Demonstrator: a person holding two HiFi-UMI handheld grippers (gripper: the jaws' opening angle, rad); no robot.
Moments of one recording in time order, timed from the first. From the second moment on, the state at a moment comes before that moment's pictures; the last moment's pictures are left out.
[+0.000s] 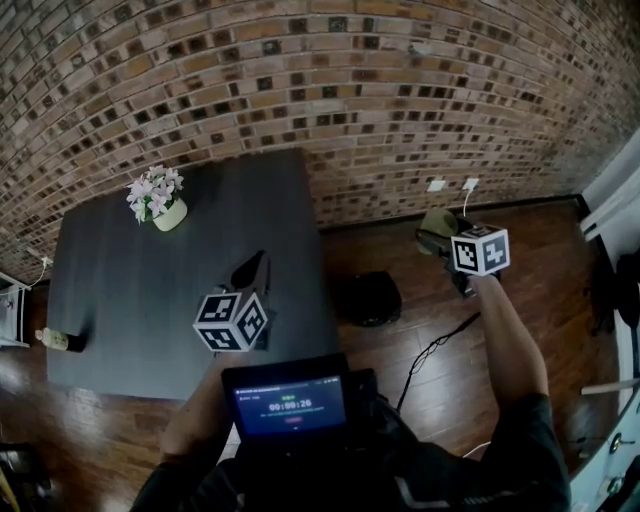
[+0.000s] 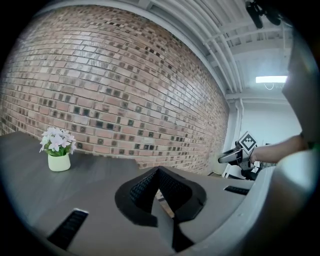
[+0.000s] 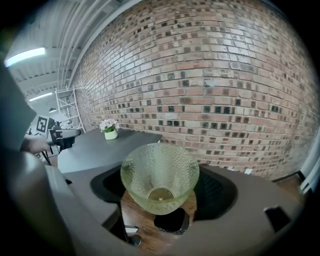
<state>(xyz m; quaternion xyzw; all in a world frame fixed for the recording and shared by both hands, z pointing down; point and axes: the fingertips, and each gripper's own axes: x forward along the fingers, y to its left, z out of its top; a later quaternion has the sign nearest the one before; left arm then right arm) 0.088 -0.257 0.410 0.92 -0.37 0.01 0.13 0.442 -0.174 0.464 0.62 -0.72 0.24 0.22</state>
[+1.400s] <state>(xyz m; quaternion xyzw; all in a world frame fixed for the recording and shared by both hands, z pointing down) -0.068 -0.232 0.411 0.85 -0.50 -0.01 0.12 0.152 -0.212 0.429 0.36 -0.89 0.15 0.24</state>
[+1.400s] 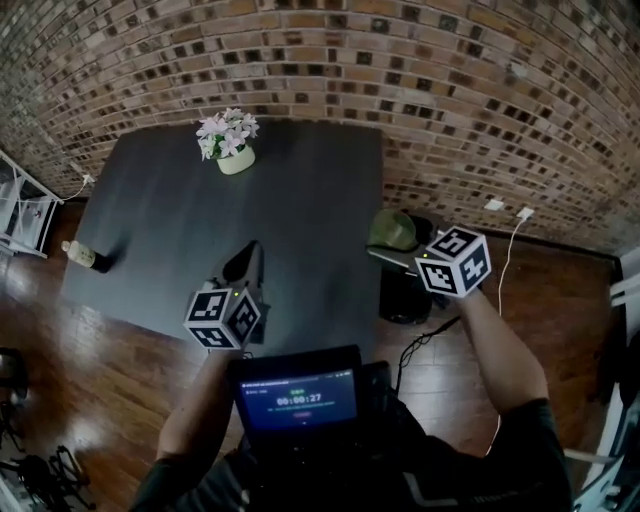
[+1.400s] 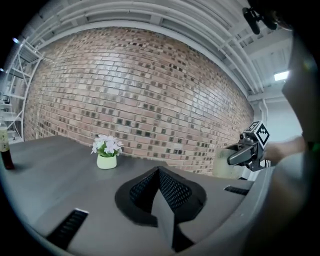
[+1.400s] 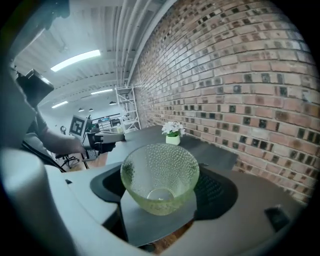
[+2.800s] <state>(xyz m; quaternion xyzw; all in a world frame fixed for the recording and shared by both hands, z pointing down) -0.071 -0.176 0.511 0.86 -0.48 0.03 0.18 0.037 -0.166 0.556 0.24 -0.92 0.17 0.25</state>
